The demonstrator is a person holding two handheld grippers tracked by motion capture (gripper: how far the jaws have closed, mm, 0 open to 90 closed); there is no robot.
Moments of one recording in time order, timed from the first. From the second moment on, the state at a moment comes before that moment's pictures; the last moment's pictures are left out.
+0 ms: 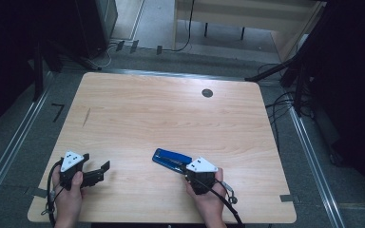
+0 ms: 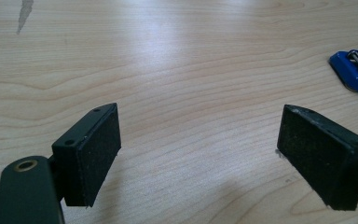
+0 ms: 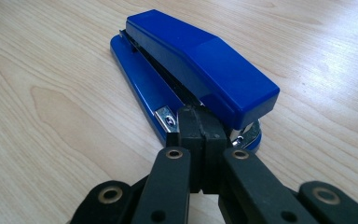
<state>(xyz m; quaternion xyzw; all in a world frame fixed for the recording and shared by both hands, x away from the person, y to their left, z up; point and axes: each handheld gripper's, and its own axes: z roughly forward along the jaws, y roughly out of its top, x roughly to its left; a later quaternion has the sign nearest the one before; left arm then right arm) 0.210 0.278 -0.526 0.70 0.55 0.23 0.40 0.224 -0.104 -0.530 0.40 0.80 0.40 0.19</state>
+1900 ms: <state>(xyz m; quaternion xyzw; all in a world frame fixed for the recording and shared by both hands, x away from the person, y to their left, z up) 0.210 0.278 -0.526 0.70 0.55 0.23 0.40 0.244 -0.154 -0.516 0.43 0.76 0.45 0.18</state>
